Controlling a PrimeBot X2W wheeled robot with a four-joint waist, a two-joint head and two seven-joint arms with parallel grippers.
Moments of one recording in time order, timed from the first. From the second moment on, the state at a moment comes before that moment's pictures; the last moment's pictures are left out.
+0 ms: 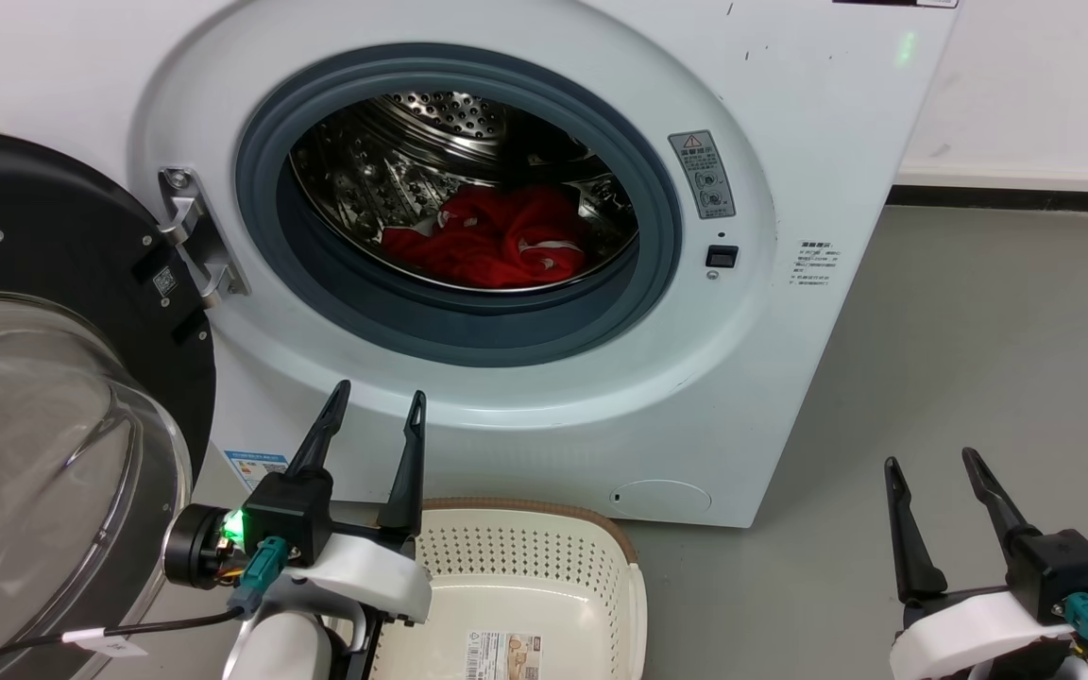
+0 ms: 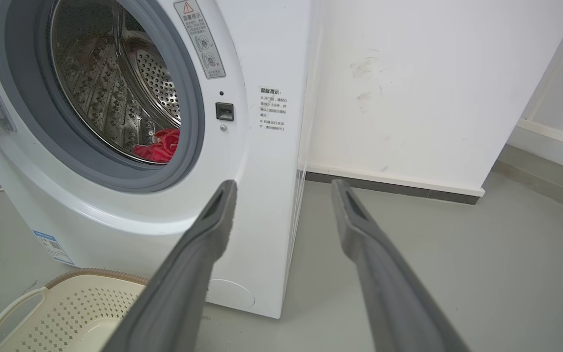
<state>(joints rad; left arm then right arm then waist) -0.16 0.06 -0.12 0.22 -0.06 -0.08 -0.26 0.02 -0.05 -0.05 0.10 -0.03 0.13 -0.19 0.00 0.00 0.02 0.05</state>
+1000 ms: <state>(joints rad) -0.42 0.07 -0.07 0.35 -0.05 -0.03 -0.26 -0.07 -0.05 0.01 0.03 -0.01 0.13 -0.18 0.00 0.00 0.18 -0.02</state>
